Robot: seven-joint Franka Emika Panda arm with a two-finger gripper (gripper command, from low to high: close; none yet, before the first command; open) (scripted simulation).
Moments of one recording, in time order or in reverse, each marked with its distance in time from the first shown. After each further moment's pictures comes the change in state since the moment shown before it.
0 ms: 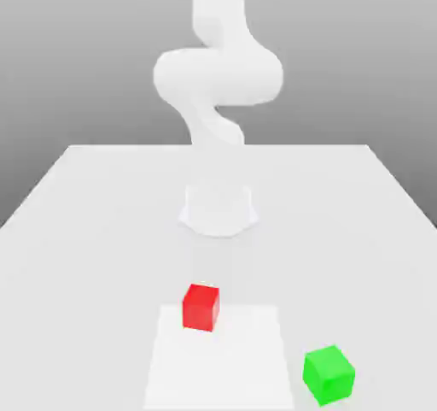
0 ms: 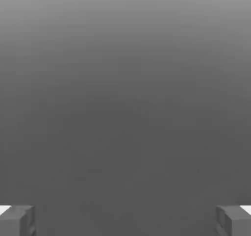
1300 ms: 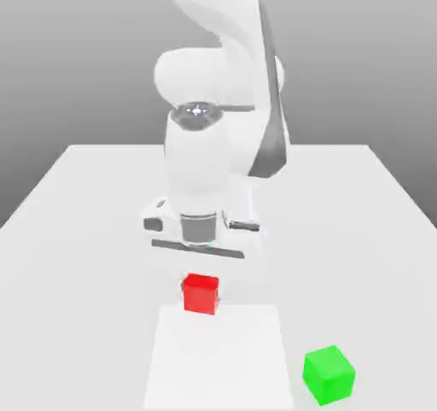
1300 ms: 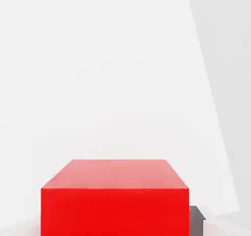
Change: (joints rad) arm -0.076 0.661 0.009 -0.554 -0.002 0.492 0.125
